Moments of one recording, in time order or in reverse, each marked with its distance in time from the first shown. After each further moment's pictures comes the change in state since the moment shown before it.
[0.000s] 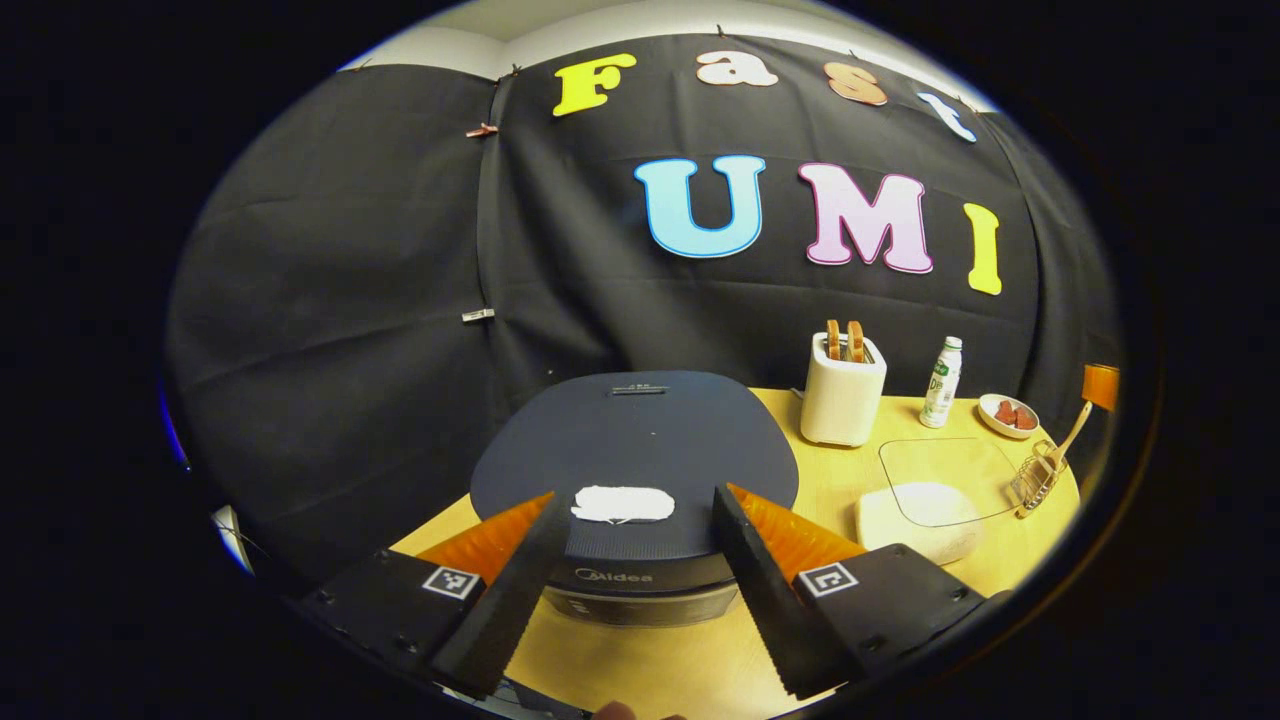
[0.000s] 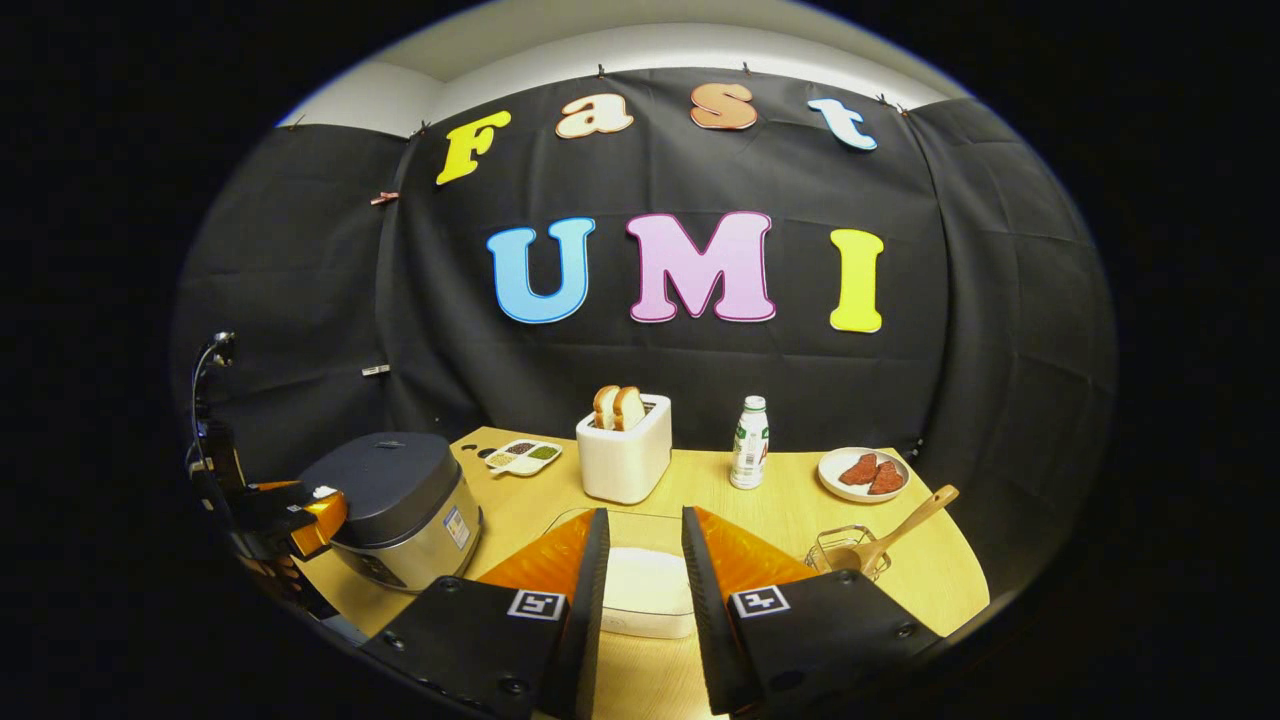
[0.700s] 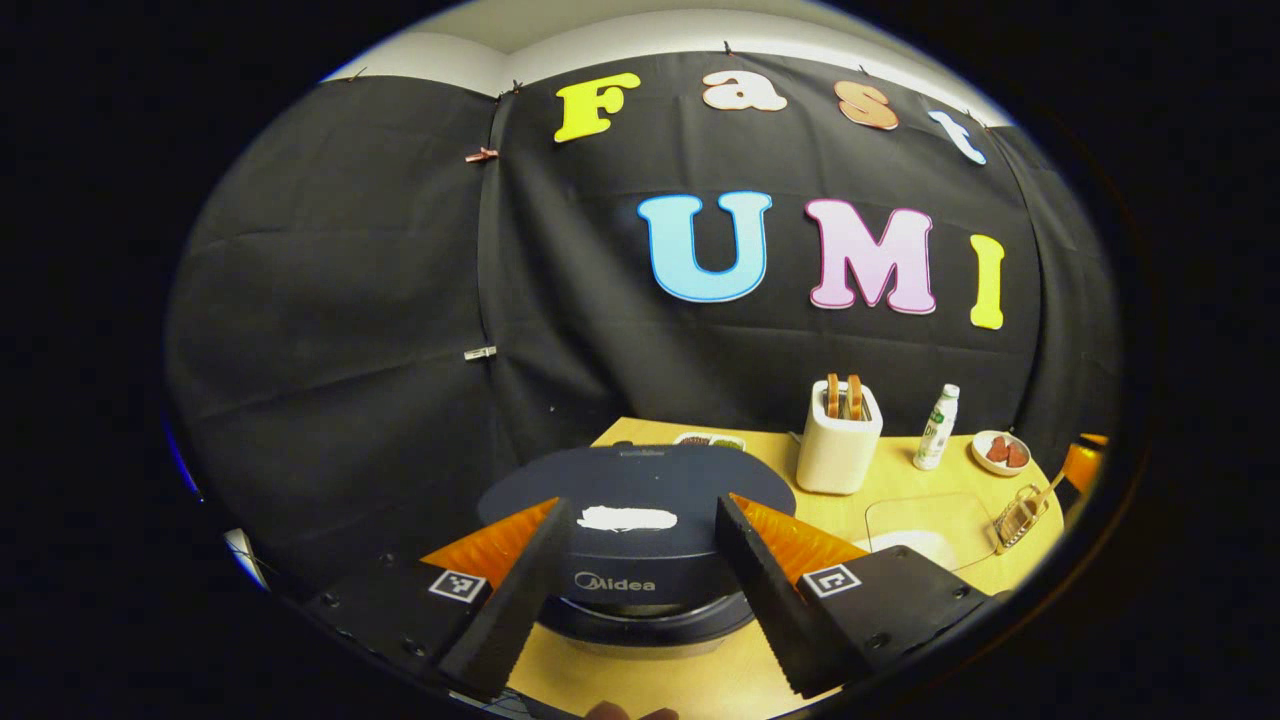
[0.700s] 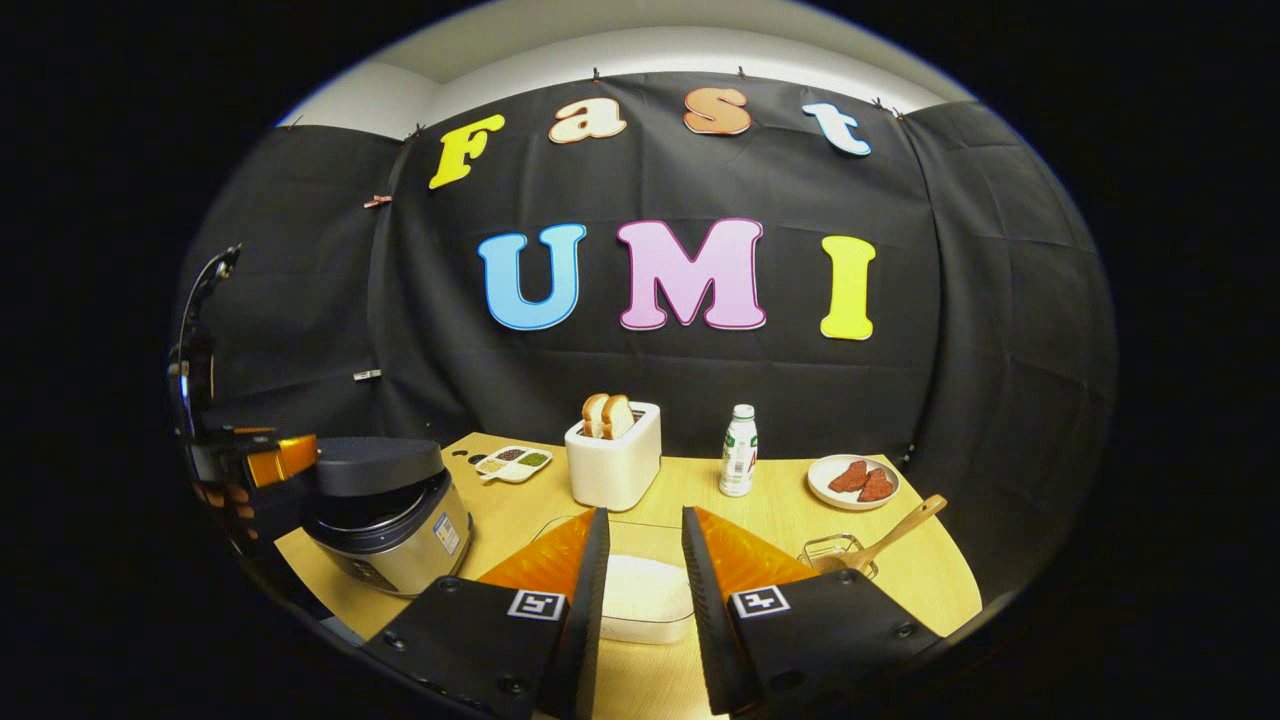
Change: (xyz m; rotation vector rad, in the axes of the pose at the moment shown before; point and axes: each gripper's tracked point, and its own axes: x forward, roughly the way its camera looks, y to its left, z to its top) left arm -0.007 0.007 0.065 -0.001 -0.039 0.007; right arm 0.001 -0.010 0.005 0.000 -0.007 -0.018
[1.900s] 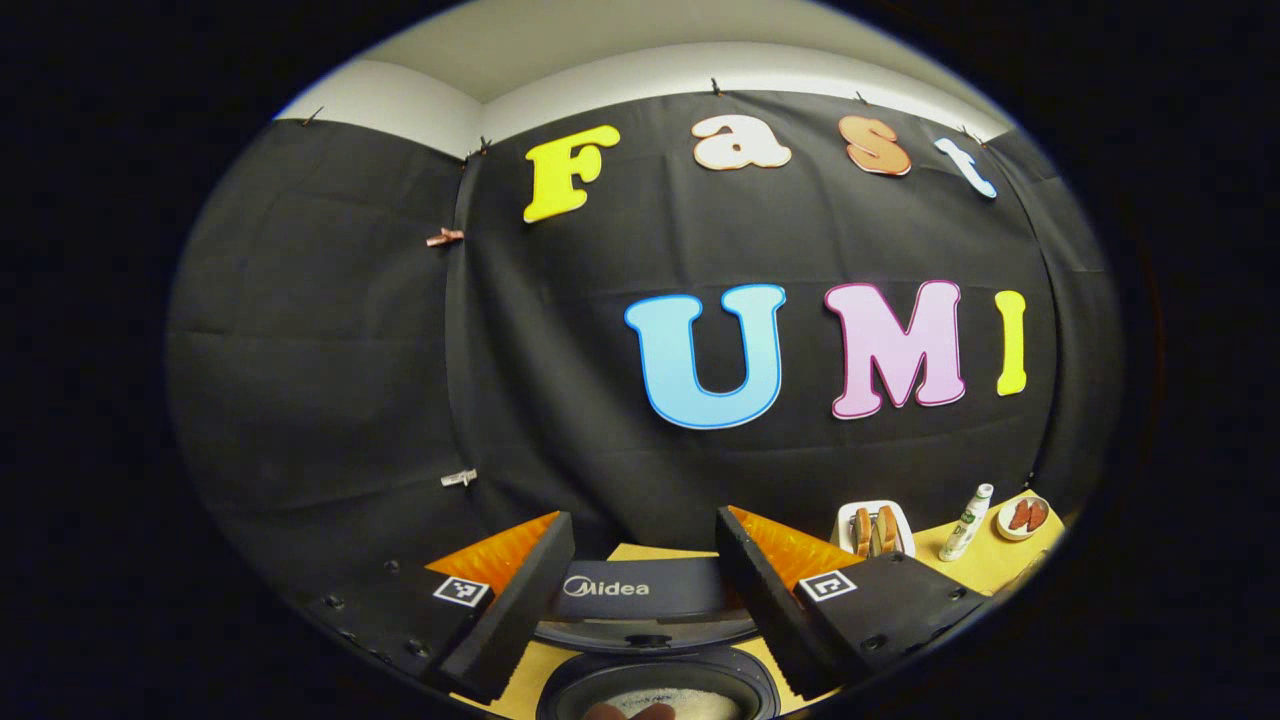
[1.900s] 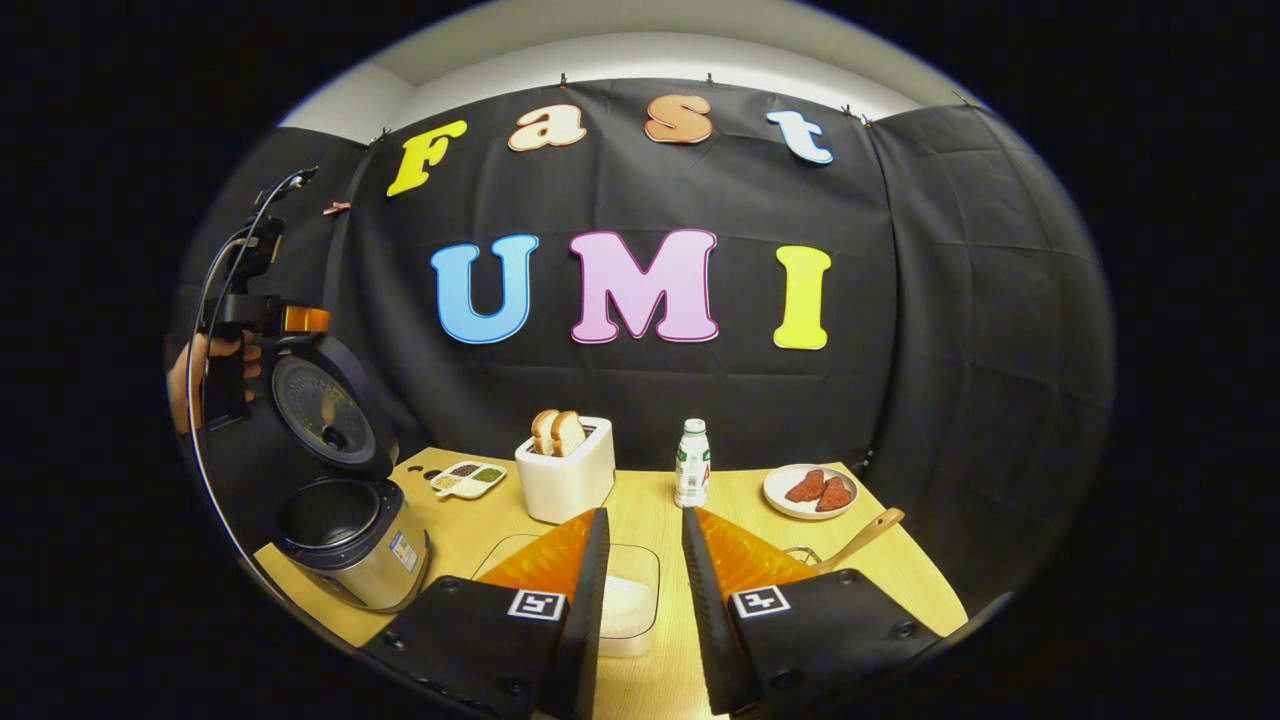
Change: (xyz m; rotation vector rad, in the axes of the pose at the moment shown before) left arm 0.123 0.003 0.212 0.053 -0.209 -0.030; right arm 0.008 -0.037 0.021 -0.001 -0.039 -0.135
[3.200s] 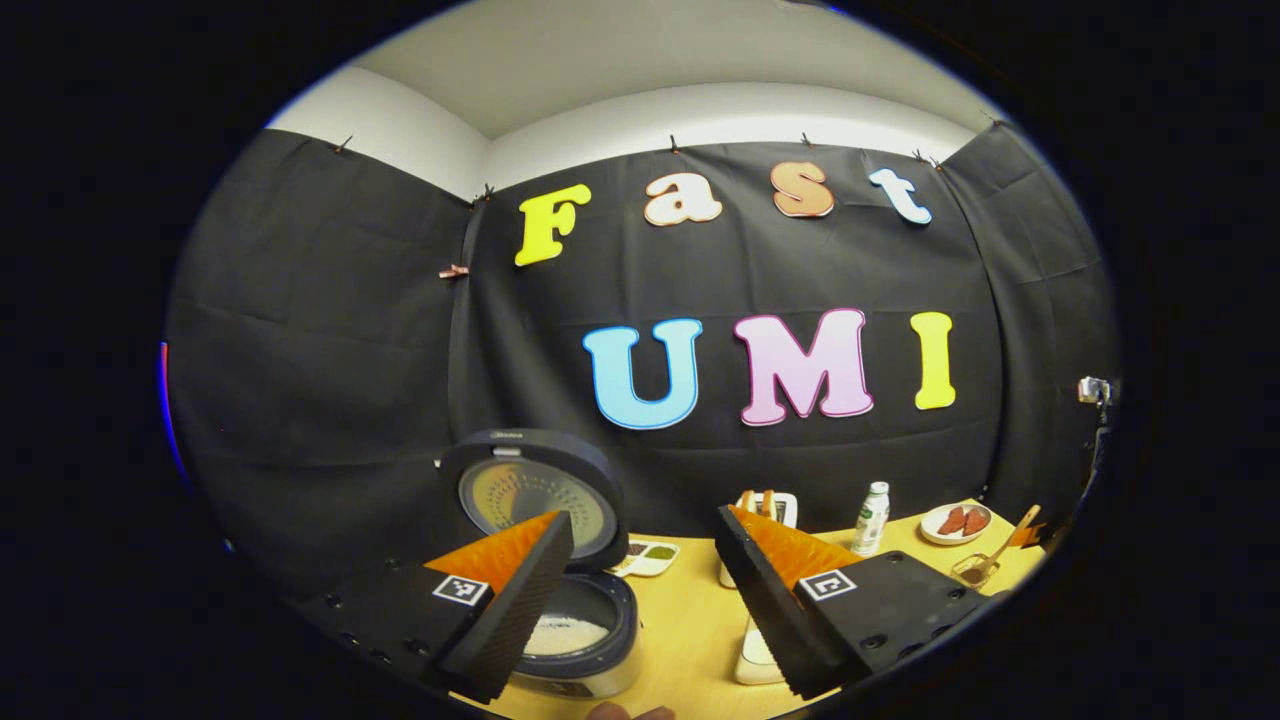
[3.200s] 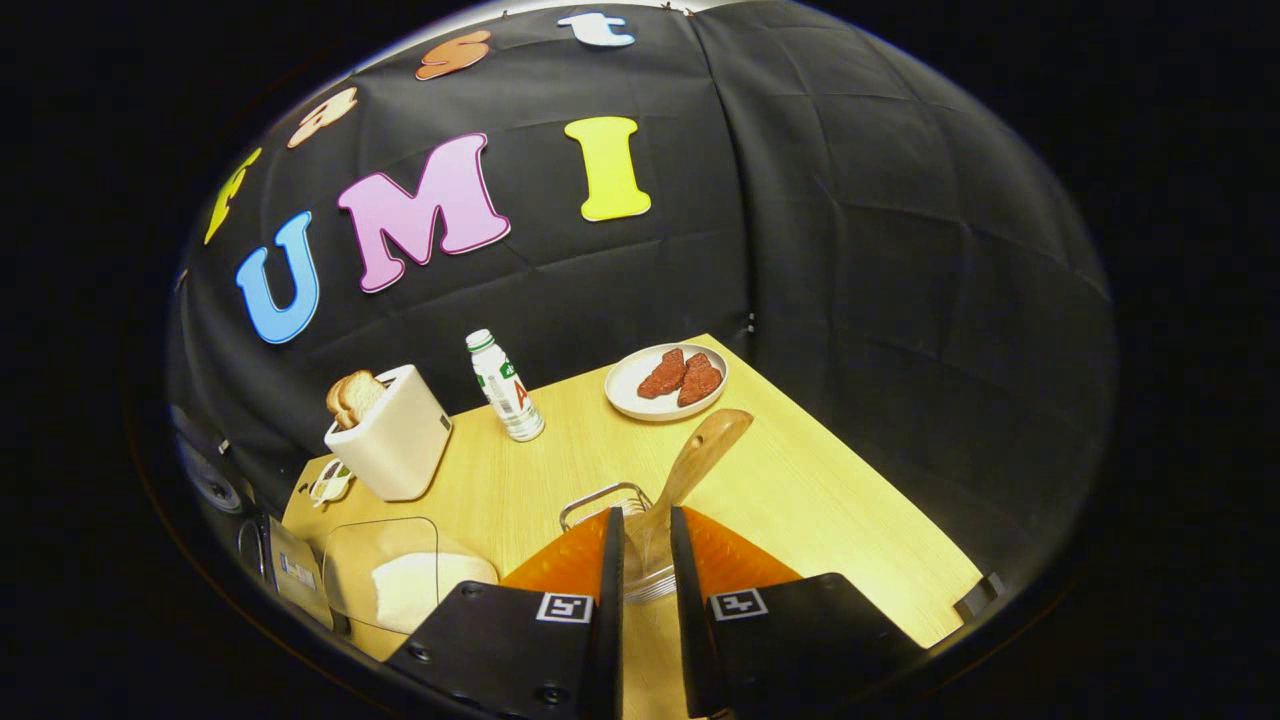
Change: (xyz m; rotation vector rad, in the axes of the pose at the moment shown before) left arm -0.203 -0.125 -0.033 -0.024 -0.184 0.006; right arm 0.049 -0.200 -0.106 0.291 0.297 -0.342
